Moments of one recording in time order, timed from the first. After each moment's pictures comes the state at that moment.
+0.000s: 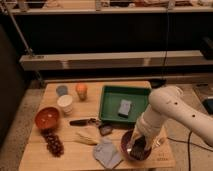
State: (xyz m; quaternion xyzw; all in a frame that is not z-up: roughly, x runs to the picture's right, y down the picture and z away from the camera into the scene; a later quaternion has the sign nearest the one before) arm 0.146 0.231 0.637 -0.30 -0.34 -0.44 0.77
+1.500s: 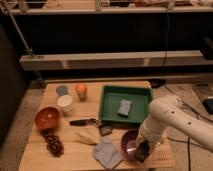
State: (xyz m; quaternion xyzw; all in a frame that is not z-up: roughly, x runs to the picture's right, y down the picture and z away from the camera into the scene) arm 0.183 0.263 0.686 -0.32 -0.29 -0.40 0.81
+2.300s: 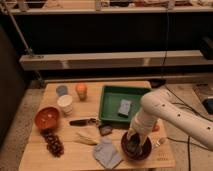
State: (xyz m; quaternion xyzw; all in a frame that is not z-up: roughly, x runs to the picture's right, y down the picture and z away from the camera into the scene) arm 0.127 0.237 0.705 -0.29 -0.31 -0.43 0.79
